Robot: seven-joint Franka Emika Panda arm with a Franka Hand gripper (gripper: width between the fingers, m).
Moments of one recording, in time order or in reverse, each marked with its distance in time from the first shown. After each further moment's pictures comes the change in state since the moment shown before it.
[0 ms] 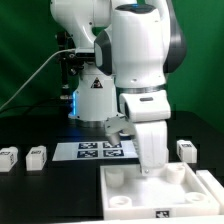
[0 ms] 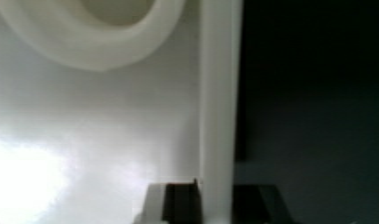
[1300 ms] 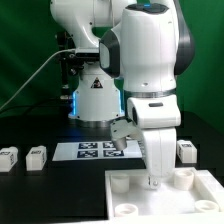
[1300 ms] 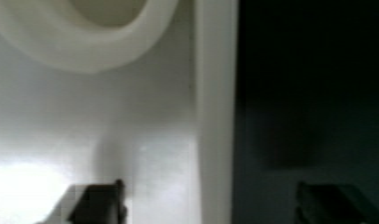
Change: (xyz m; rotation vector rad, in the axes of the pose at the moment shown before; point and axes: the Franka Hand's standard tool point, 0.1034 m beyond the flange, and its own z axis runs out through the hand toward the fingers) arm 0.004 0.018 0.002 0.025 -0.018 0.027
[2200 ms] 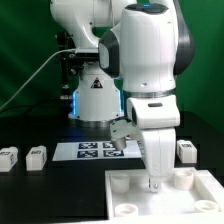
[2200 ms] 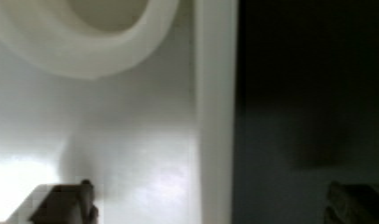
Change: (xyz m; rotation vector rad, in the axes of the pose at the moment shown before) arm -0.001 0.000 0.000 0.000 0.000 0.002
